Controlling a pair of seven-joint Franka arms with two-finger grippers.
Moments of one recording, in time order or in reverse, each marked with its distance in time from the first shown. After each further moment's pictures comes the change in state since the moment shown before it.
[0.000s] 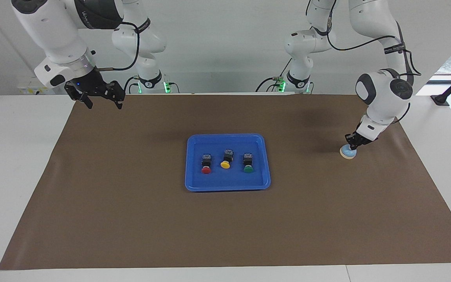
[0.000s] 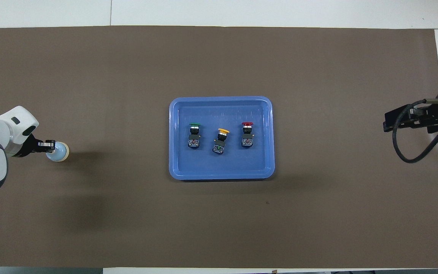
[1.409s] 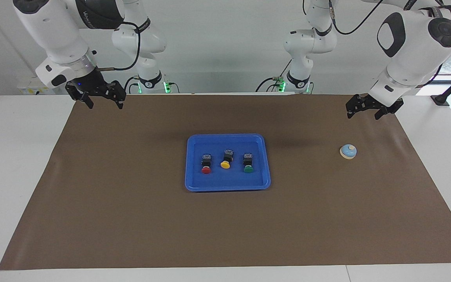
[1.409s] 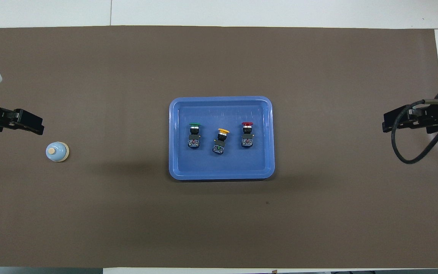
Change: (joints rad) left arm -0.183 -0.019 0.027 0.532 -0.027 -0.638 -0.015; right arm 0.000 -0.001 0.002 -0.002 0.000 0.000 0.000
